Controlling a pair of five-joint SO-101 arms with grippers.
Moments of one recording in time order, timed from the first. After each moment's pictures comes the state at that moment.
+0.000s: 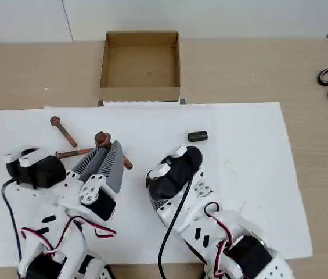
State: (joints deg) left arm 18.9 -103.3 68.7 52.2 33.0; right arm -46.2 -86.5 66.0 60.0 -3.2
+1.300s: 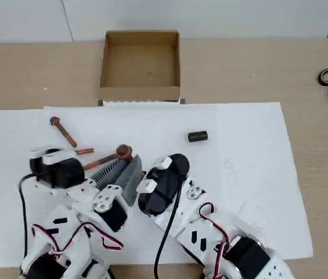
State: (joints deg) left arm 29.5 -103.3 69.7 58.2 34.6; right arm -49.1 -86.5 66.2 55.5 4.0
